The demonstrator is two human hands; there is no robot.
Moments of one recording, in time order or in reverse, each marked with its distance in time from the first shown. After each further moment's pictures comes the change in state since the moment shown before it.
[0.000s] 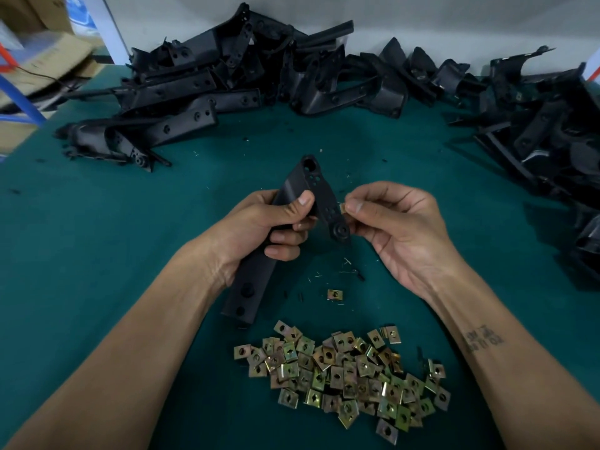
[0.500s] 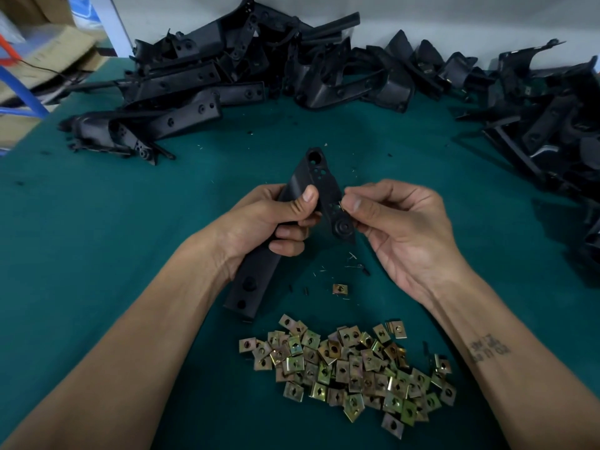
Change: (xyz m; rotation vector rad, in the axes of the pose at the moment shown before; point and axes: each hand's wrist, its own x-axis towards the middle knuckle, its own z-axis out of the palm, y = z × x) left_hand 0.001 -0.002 -0.002 0.007 -0.015 -0.008; right_hand -0.005 0.005 0.015 0.050 0.038 -0.037
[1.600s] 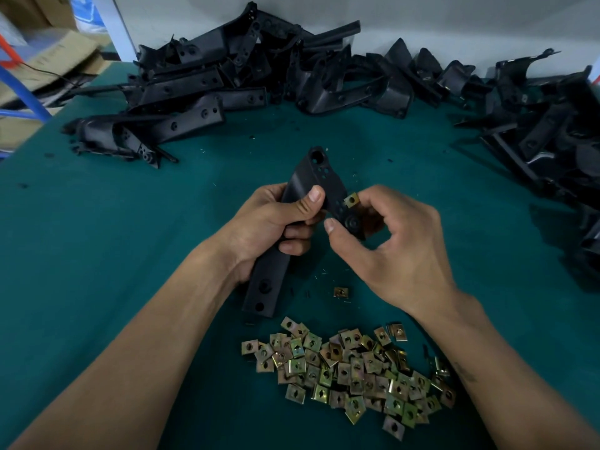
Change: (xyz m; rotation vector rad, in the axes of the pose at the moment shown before) left_hand -0.003 0.001 0.013 0.023 0.095 0.107; right_hand -0.012 0.005 0.003 -1.198 0.078 -0.589
